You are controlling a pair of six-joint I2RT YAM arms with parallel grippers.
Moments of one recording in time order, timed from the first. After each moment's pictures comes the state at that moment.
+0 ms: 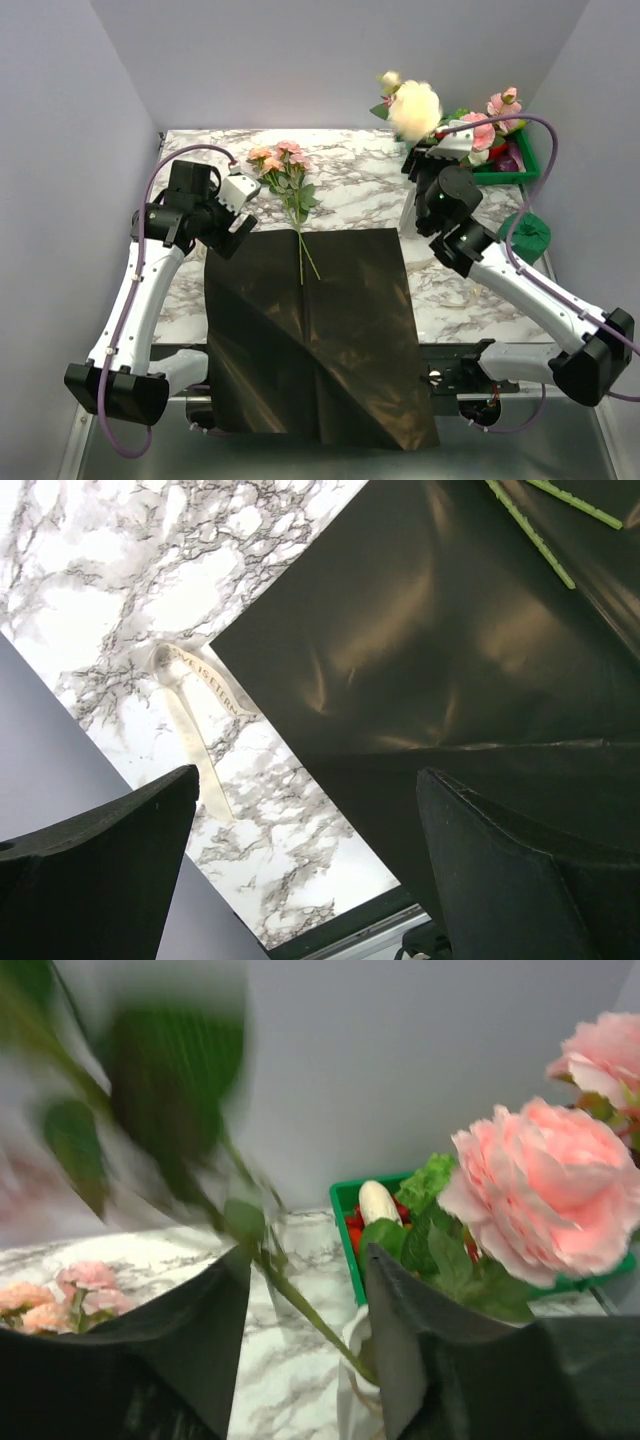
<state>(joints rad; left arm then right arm) -0.18 1.15 1.30 -1.07 0.12 0.52 0.68 1.24 1.11 0.34 0.79 -0.10</state>
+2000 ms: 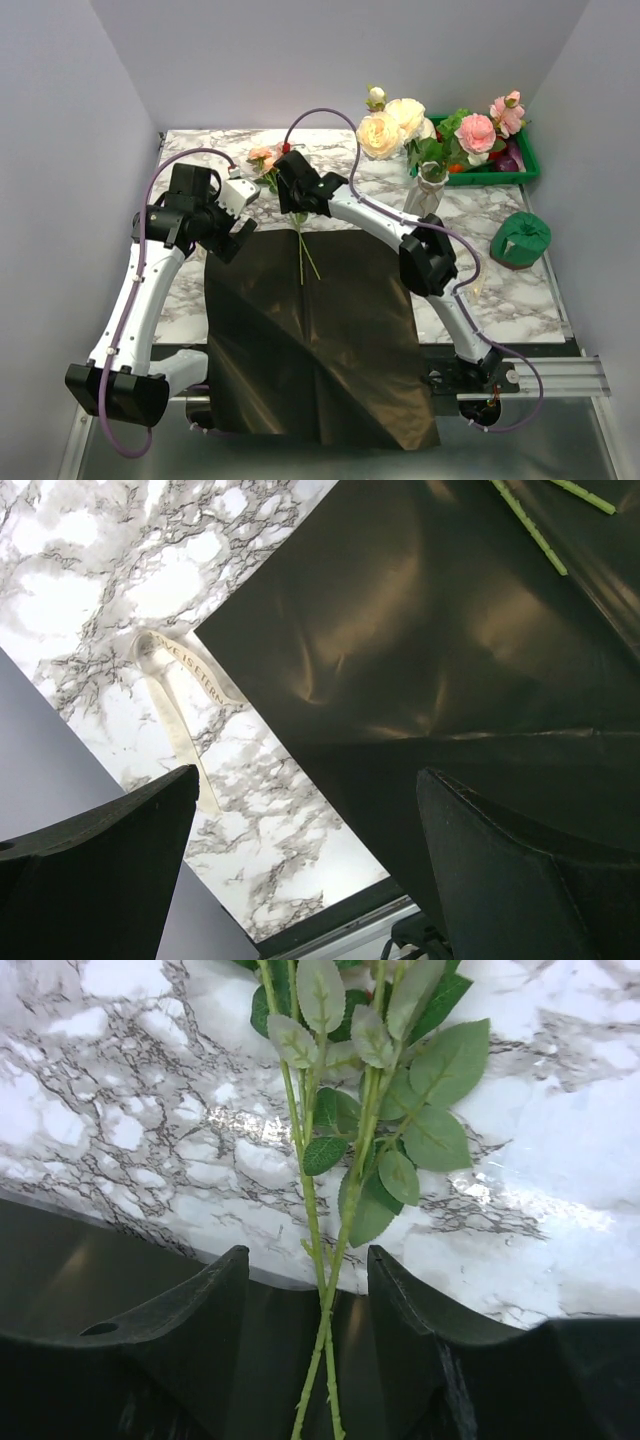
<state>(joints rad) -0.18 1.13 1.28 -1.08 0.13 0.51 0.84 2.33 2.12 -0.57 0.29 0.43</state>
